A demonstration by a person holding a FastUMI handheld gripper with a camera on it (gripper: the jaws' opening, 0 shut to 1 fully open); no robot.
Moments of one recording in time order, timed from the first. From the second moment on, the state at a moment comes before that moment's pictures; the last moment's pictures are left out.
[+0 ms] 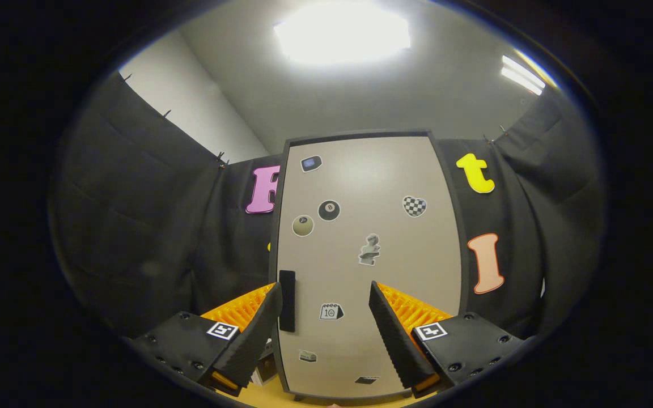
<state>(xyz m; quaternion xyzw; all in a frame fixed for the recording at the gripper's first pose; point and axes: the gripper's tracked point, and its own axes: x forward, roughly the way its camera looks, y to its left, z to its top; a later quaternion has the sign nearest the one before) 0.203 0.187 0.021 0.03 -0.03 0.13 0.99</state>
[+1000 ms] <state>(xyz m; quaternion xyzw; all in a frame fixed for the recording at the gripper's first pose) 0.323 0.286 -0.072 0.05 0.07 0.16 0.98</state>
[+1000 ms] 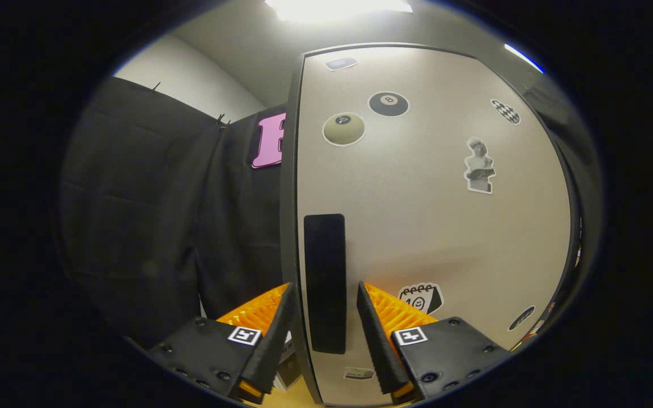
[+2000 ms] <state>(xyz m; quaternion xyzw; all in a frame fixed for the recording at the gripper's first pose) 0.222 0.260 -0.040 0.06 0.10 0.23 0.97</state>
